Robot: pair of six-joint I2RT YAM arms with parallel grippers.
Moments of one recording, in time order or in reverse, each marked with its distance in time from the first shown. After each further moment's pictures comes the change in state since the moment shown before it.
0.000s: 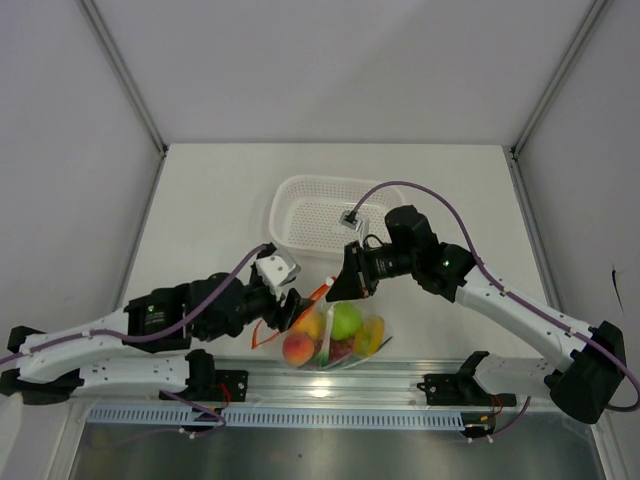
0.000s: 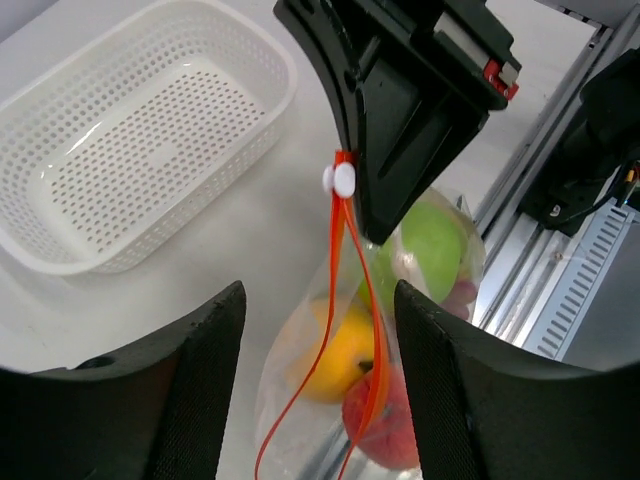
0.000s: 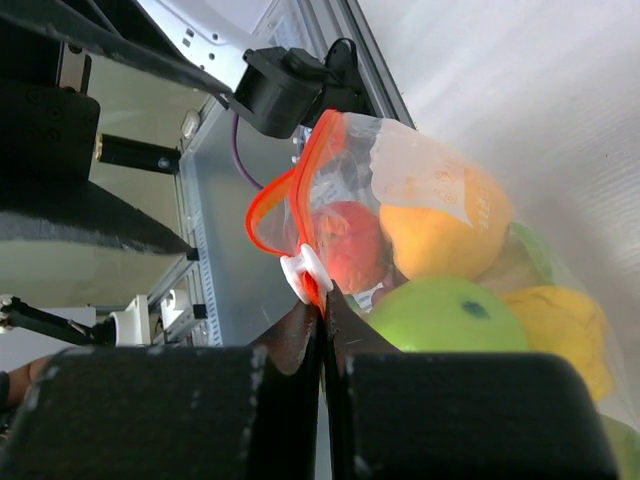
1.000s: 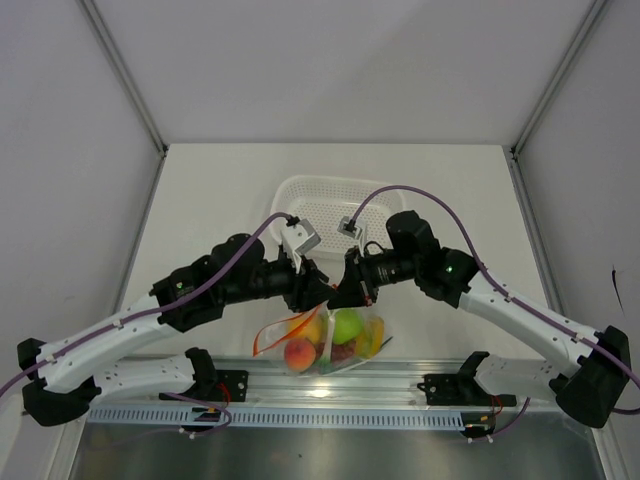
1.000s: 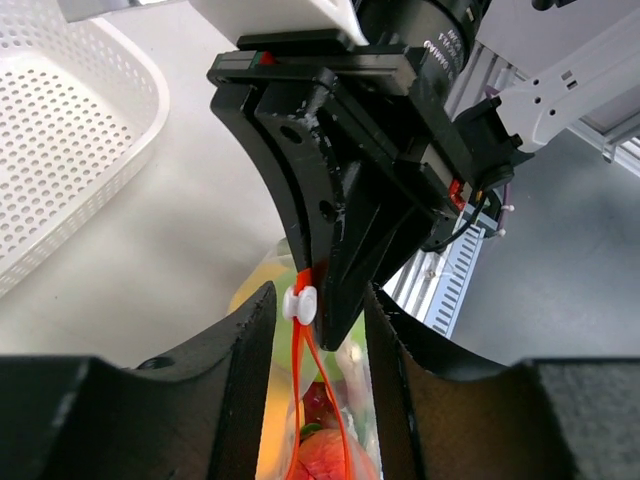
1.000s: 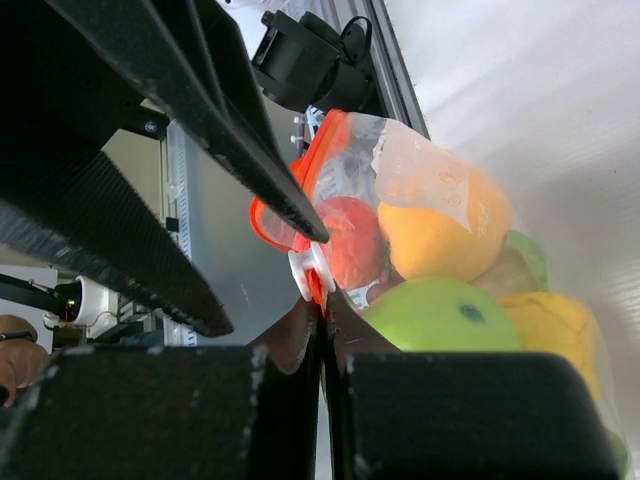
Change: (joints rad) left arm 0.298 0.187 0.043 0.171 0.543 -0.111; right arm 0.034 -0.034 -0.021 -0.003 -0.026 -0.111
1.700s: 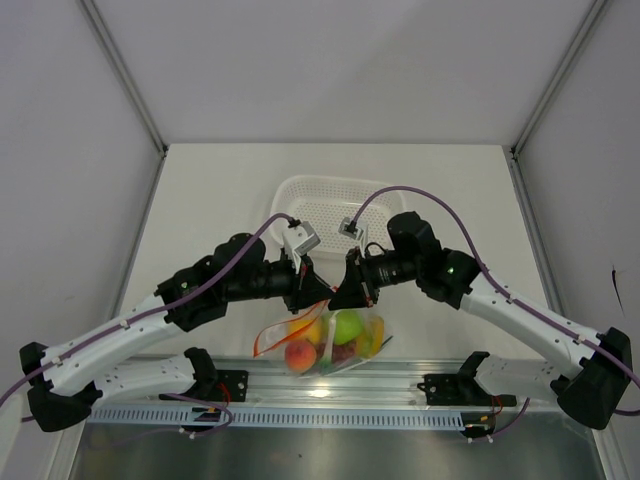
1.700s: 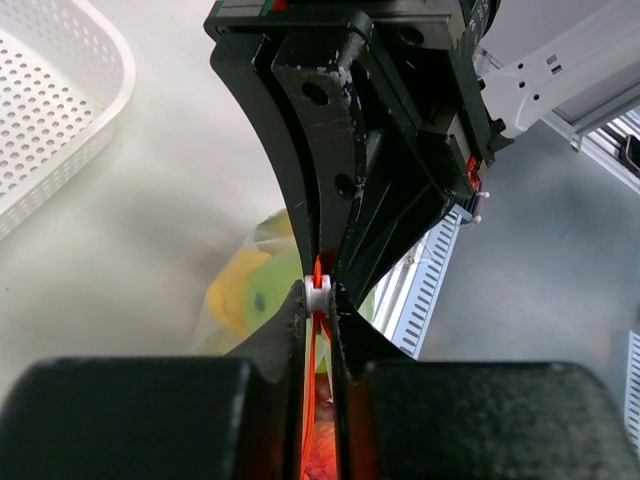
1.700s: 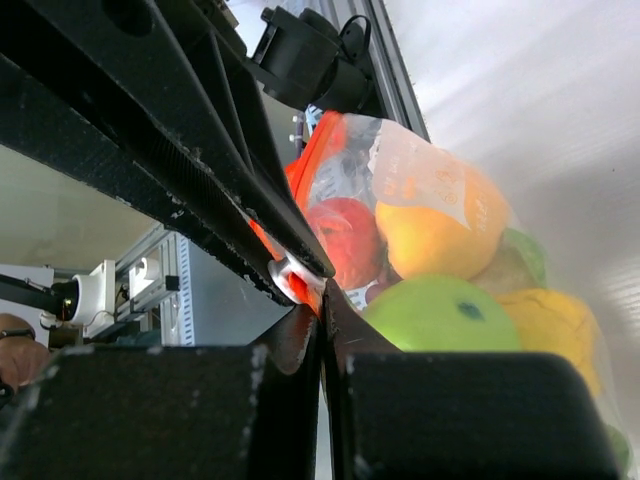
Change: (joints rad) left arm 0.060 -0.007 -0.068 0.043 0.125 -0.039; right arm 0.004 -0.013 -0.003 -0.004 0.003 -0.001
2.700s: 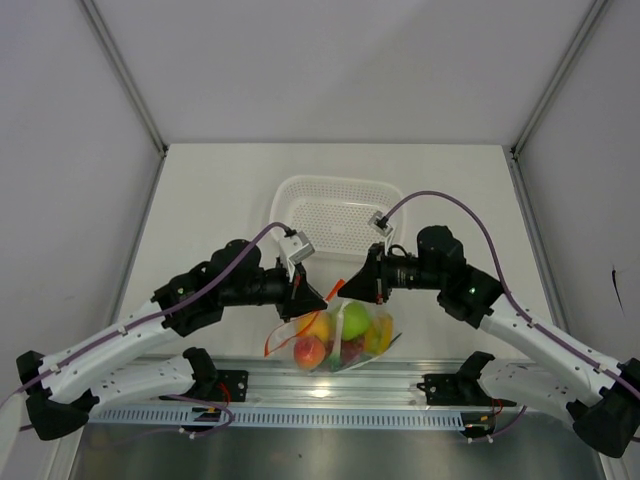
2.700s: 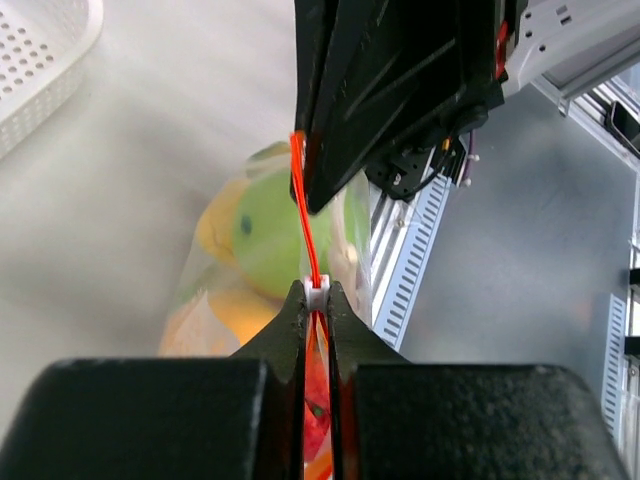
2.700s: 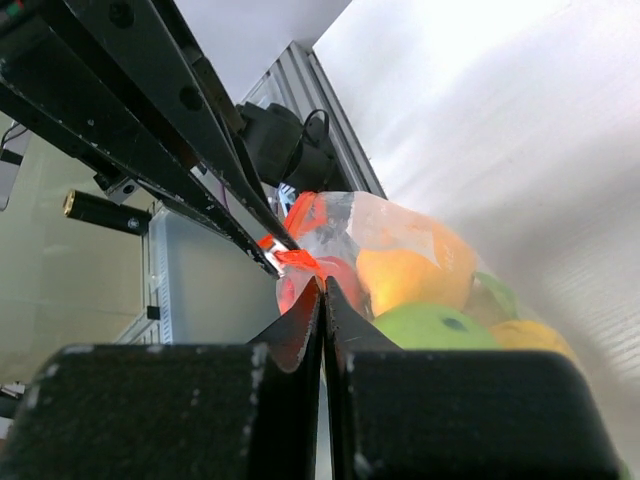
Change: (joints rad) left arm 0.034 -0.053 -0.082 -0.020 0.085 -0.013; right arm -0.051 -0.186 -0.171 0.191 0.164 0.145
